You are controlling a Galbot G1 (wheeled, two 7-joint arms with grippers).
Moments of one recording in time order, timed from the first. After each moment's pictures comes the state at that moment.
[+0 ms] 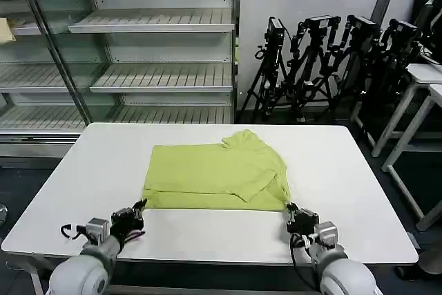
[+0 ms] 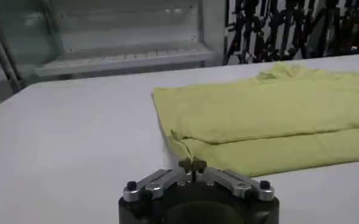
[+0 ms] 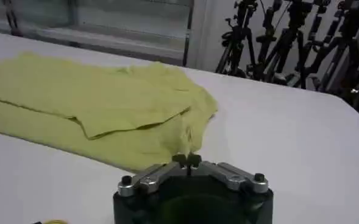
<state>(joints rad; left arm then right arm) 1.41 -1.13 -0.56 -2.07 -0.39 0.58 -0.01 -1.44 1.03 0.37 2.16 0.37 -0.50 0.20</state>
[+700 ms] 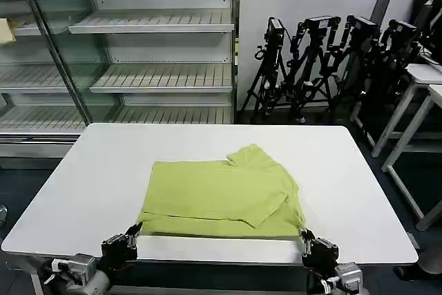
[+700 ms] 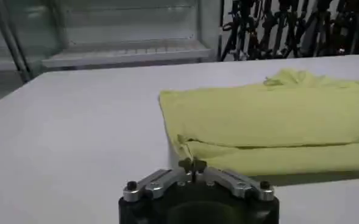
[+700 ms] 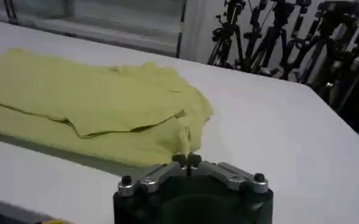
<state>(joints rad) 1.67 -1.19 -0.66 -2.25 -0.36 0.54 0.01 -1.72 1.06 0.47 2.32 0.29 -0.48 0.19</state>
